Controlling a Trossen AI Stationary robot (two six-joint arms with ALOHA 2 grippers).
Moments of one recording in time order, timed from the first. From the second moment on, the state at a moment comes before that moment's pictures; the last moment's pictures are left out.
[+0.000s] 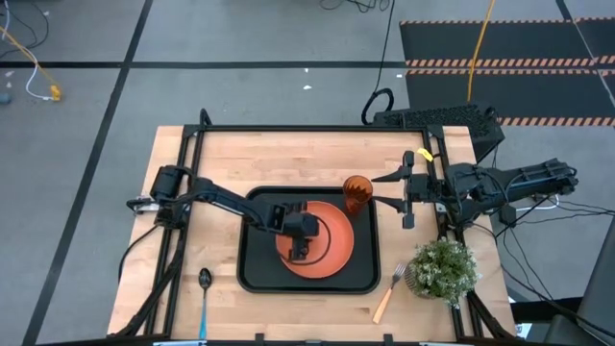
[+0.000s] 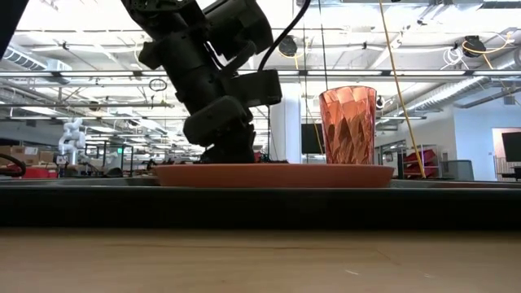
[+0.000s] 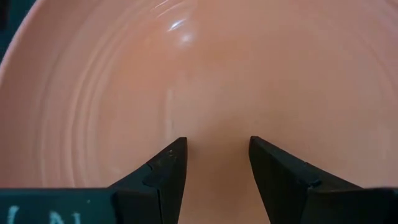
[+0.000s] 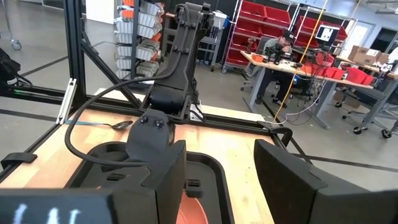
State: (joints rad) left arm -0.13 1.94 1.14 -0.20 -0.10 -0.05; right arm 0.20 0.73 0.75 -0.12 0.26 -0.16
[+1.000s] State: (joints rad) left arm -0.13 1.94 1.14 -0.17 -0.11 -0.06; right arm 0.20 0.73 0.75 -0.13 0.26 -0.16
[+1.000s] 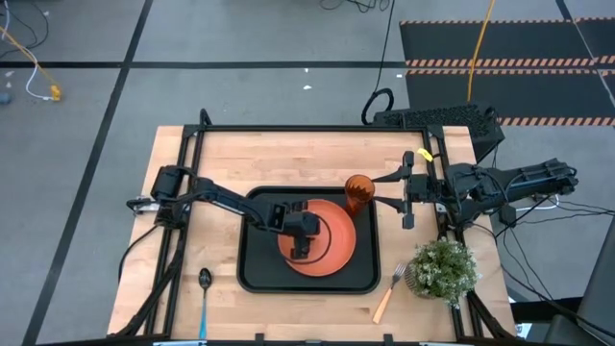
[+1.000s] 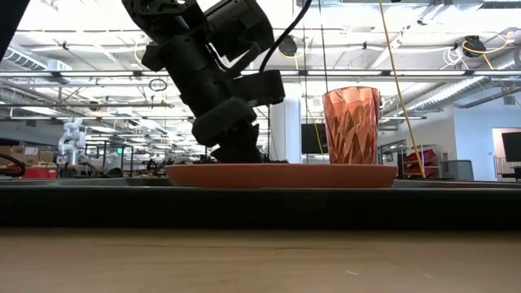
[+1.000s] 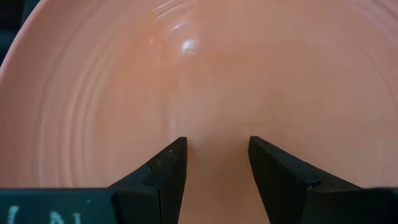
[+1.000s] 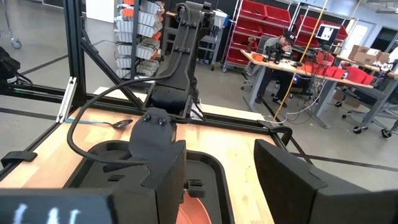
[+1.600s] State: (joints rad) left arm -0.14 1.92 1.14 -0.15 -0.10 -0.08; right arm 0.20 0.73 0.75 -0.13 0.26 -0.16
